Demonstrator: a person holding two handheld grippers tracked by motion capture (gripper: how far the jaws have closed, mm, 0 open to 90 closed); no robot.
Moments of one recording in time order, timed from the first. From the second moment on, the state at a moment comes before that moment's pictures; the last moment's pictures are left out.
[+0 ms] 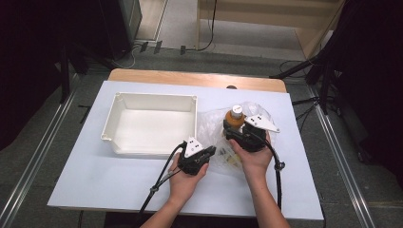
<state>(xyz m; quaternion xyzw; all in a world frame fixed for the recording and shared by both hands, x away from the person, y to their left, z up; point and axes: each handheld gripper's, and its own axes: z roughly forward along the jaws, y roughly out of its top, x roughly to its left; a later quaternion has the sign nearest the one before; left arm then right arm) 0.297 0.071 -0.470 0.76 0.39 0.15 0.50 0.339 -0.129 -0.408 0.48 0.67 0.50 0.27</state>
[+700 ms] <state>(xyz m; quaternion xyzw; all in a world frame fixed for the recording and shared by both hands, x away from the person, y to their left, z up) 0.295 0.073 -0.469 0.75 0.38 0.14 0.51 0.314 -0.141 -0.363 0.46 0.64 0.54 0.28</state>
